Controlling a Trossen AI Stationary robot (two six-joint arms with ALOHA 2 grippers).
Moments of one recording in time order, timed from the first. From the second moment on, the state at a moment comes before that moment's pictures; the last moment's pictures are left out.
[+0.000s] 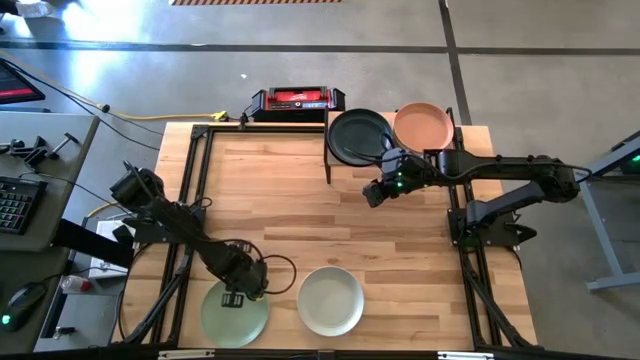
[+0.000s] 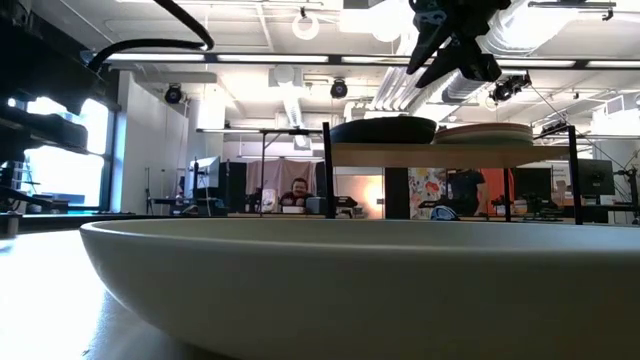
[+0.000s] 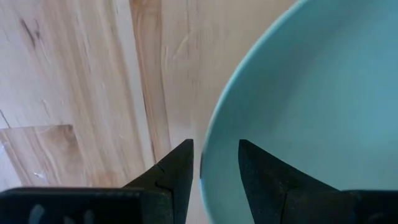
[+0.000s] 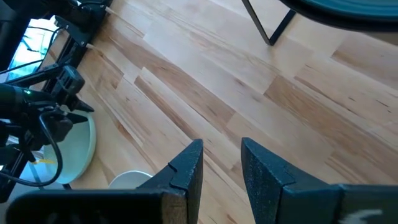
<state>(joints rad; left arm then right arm) -0.64 1.64 0.93 -0.83 0.07 -0.57 -0.09 1.26 1.13 -0.71 0.02 0.89</state>
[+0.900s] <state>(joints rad) -0.55 1.56 0.93 -1.00 -0.06 -0.57 -0.09 1.26 1.13 -0.72 0.02 0.89</state>
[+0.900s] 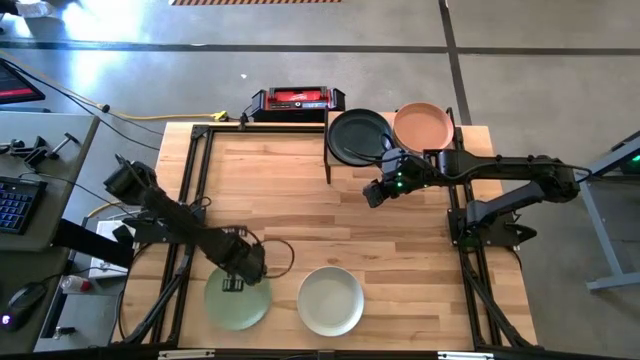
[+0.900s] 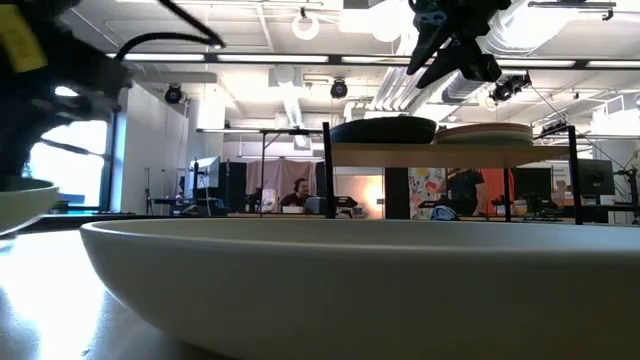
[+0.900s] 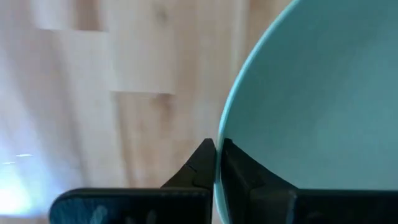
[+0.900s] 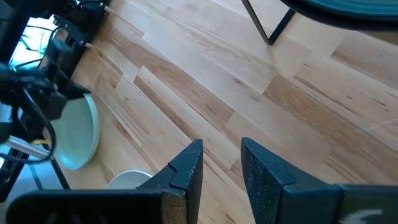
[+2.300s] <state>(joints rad) 0.13 1.21 1.27 -0.99 -0.79 -0.32 -0.11 1.26 1.13 0.02 0.45 0.09</state>
